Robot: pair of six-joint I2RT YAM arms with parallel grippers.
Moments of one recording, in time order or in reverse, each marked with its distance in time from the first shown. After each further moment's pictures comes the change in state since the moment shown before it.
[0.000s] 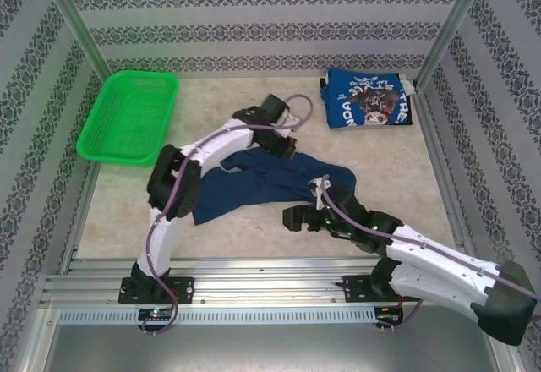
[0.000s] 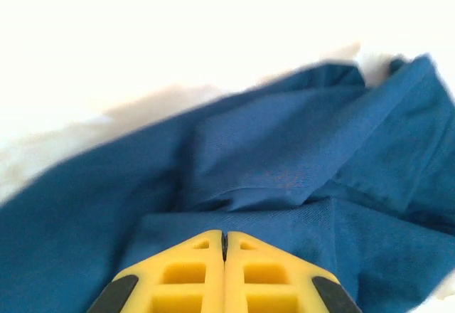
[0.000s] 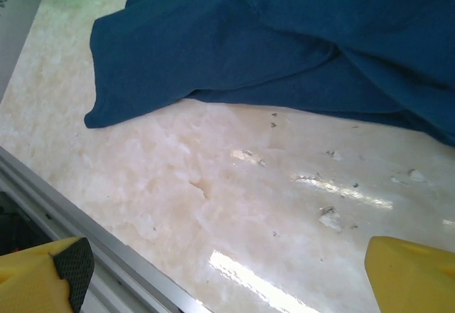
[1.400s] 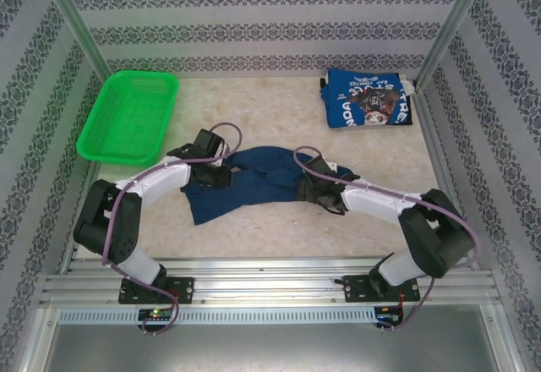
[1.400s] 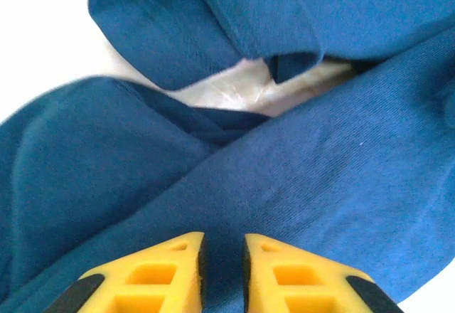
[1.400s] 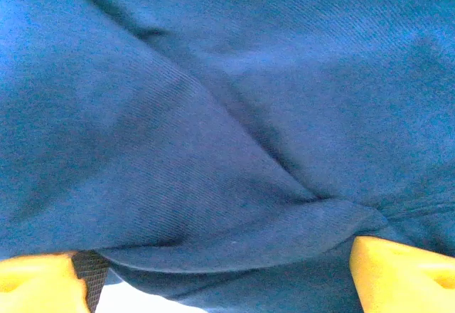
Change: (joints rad) left arm 0.172 -0.544 -0.857 0.173 -0.214 -0.179; right arm -0.282 0.617 0.249 -0.089 0.253 0.006
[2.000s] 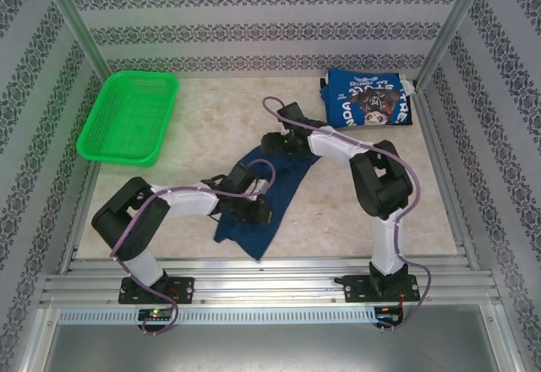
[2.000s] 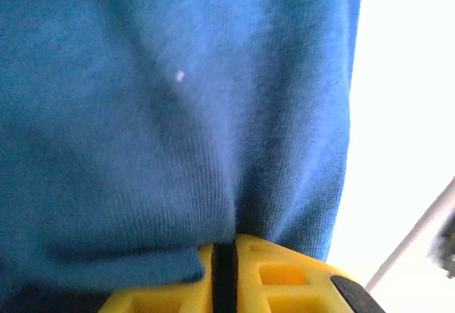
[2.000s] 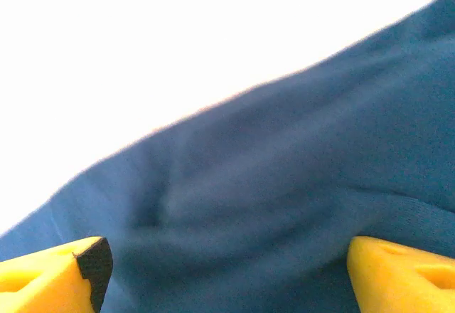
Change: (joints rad) left arm -0.329 0.109 -0.167 0.386 0.343 -0.291; right arm -0.072 0.546 0.744 -0.024 -0.291 -0.280
